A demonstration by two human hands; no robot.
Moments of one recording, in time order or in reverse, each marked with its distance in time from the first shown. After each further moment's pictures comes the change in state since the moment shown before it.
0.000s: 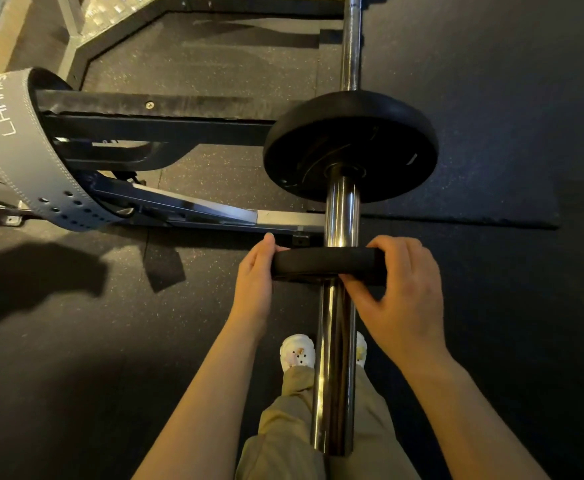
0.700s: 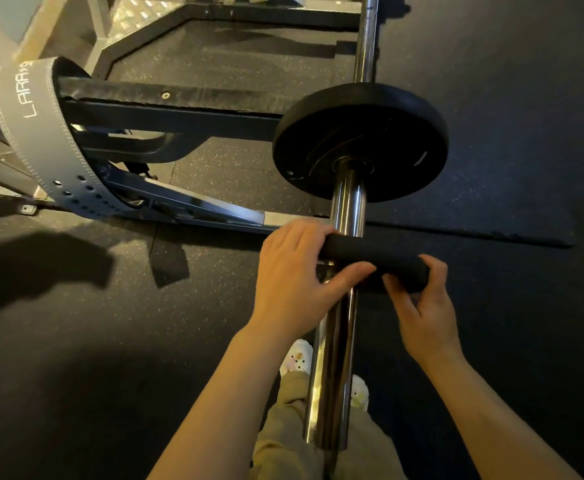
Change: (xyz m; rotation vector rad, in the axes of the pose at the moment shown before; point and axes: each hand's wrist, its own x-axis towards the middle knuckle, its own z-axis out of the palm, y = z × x) left_hand -0.020 0.007 0.025 0.751 0.031 0.741; right_hand -0.029 0.062 0.014 0.449 -0.154 0.306
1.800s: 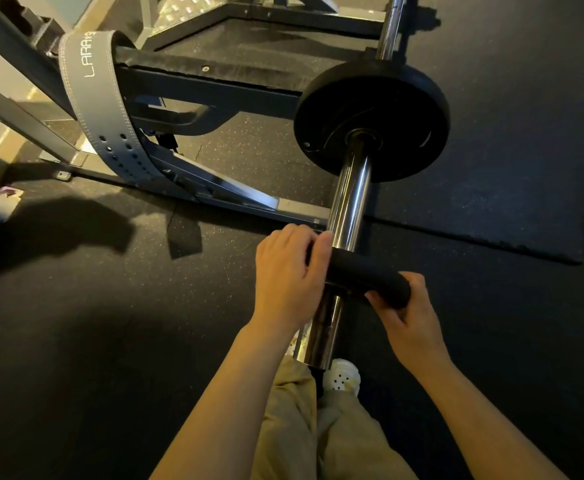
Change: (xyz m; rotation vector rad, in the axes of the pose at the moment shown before) left_hand -0.074 0.031 0.001 -0.104 0.170 -0.236; right_hand -0.066 0.012 -0.011 0.006 -0.203 0.016
